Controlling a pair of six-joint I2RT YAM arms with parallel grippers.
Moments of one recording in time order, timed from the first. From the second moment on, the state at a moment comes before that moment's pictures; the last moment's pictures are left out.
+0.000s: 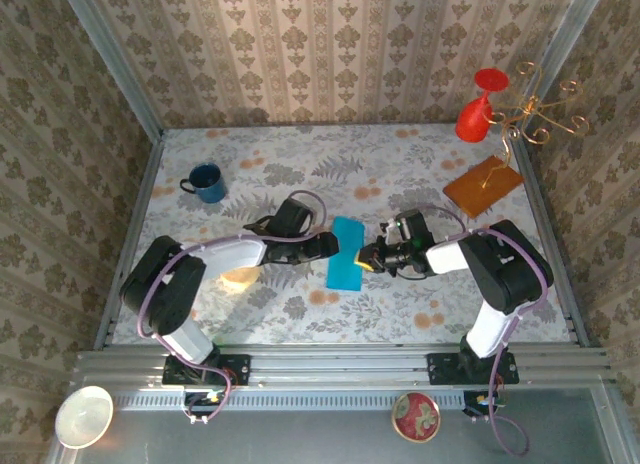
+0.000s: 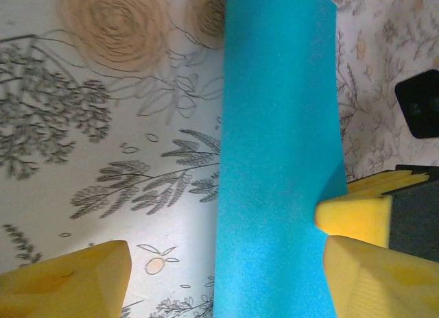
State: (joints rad) left arm -0.72 1.64 0.87 -0.18 0.28 -0.75; right arm 0.37 1.75 0.58 0.33 -0.73 0.98
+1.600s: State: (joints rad) left arm -0.76 1.95 1.24 -0.56 0.24 -0.52; right arm 0.30 1.55 0.64 0.06 -0.53 0.86
